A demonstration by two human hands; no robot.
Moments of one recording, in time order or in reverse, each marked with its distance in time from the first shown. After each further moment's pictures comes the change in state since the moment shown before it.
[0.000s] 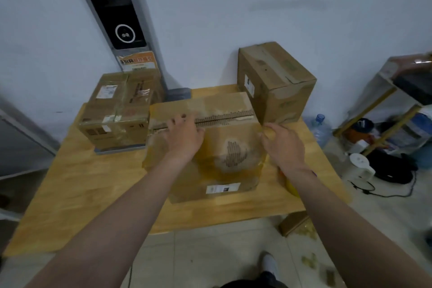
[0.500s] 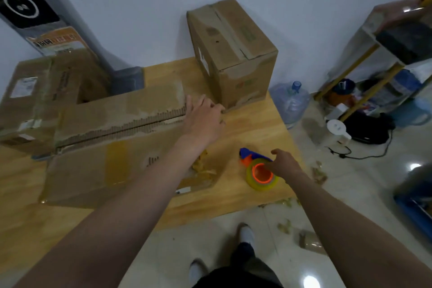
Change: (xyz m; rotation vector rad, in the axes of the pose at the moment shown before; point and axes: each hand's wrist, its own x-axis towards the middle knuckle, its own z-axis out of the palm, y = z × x) left_hand 0.066 0.215 0.123 0.255 -0.229 0.415; right_hand 0.071 0.249 0.054 -0.002 -0.627 0.517
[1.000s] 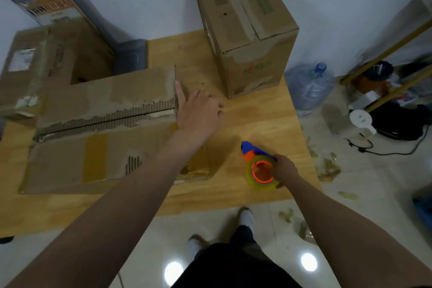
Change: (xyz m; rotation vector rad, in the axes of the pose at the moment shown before) left_hand 0.029 0.016 0.015 0.068 -0.011 -0.180; right_hand 0.055 0.025 0.029 -0.009 -0.137 -0.008
